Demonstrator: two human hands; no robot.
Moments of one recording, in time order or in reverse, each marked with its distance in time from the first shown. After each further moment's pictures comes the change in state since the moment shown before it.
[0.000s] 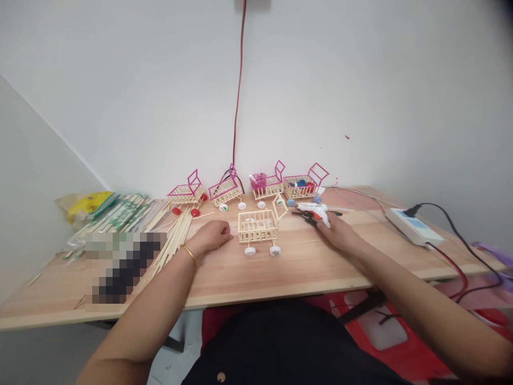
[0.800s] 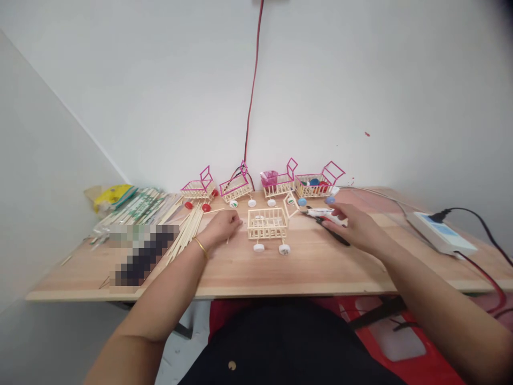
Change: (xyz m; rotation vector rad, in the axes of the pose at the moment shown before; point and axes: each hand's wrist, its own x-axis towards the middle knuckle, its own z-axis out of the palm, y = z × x) left_hand 0.003 0.004 0.001 -0.156 0.206 -0.020; right_hand -0.005 -0.025 -0.025 0.039 0.125 -0.214
